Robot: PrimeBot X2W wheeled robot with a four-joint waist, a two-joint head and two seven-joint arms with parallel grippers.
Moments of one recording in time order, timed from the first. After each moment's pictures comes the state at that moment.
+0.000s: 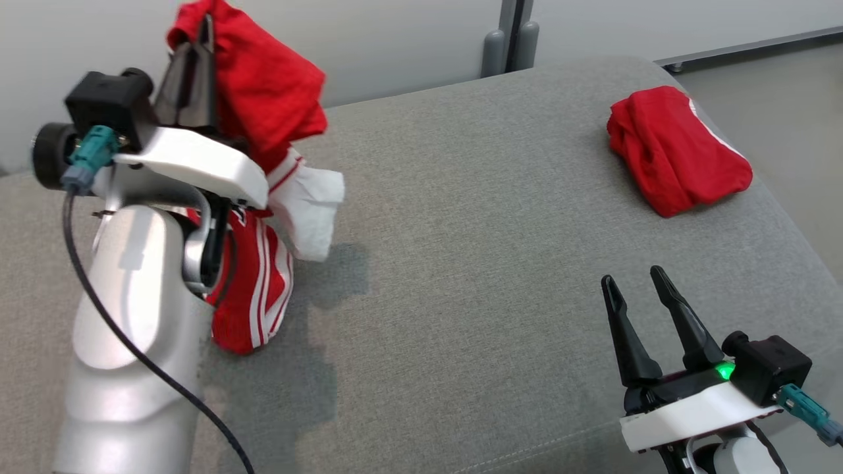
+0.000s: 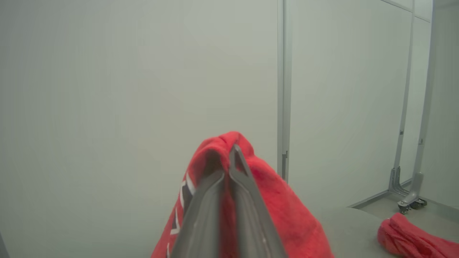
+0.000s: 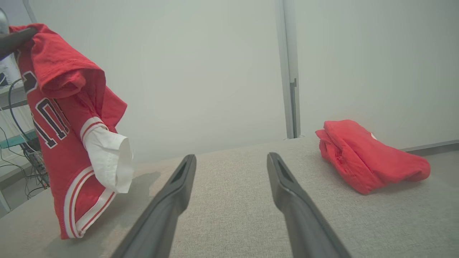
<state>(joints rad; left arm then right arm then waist) -0.71 0.10 -0.07 0.38 -0.17 0.00 -0.10 -0.11 -0.11 0.23 0.10 0.37 0.13 -0.25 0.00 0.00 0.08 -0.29</state>
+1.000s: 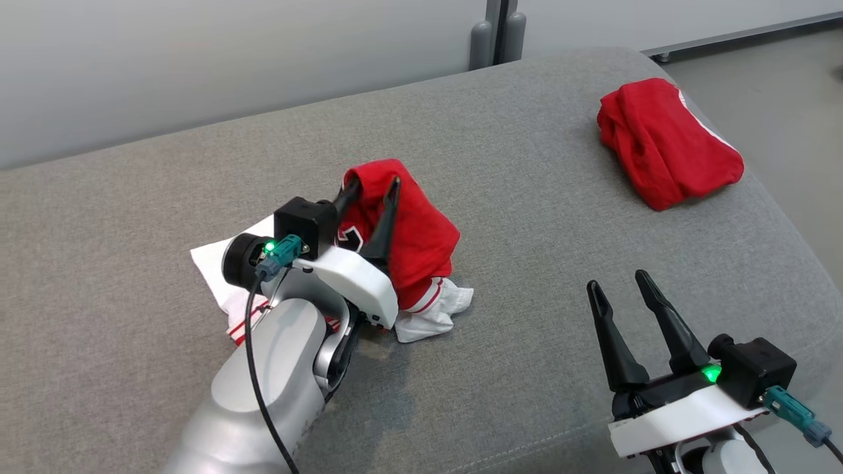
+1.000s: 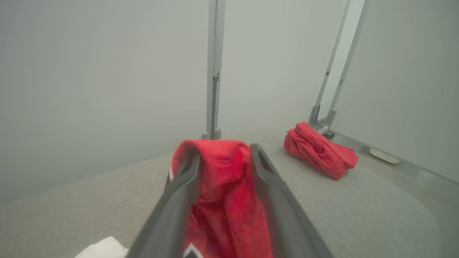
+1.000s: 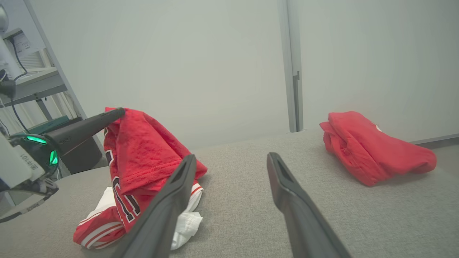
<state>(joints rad) -0.65 0.03 -0.57 0.66 -0.49 0.07 -0.25 -0.11 -0.10 0.26 0.11 0.38 0.13 -0.25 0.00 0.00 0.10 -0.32</state>
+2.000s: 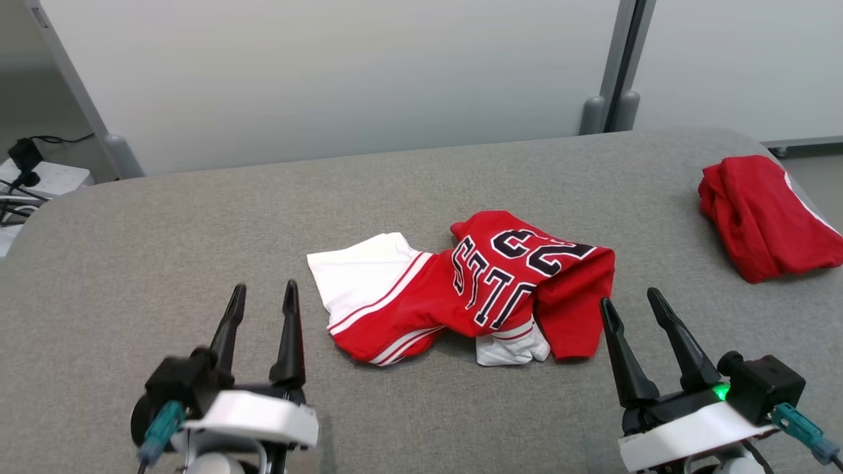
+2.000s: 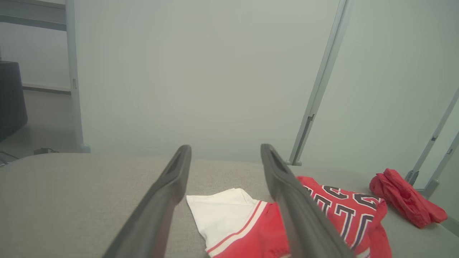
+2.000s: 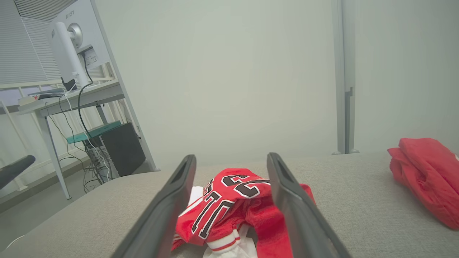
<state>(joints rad) -0.11 0.05 -0.20 0.17 -0.37 0.10 -0.25 -0.07 -0.10 0.23 0.10 0.37 0.13 -0.25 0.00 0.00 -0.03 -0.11</state>
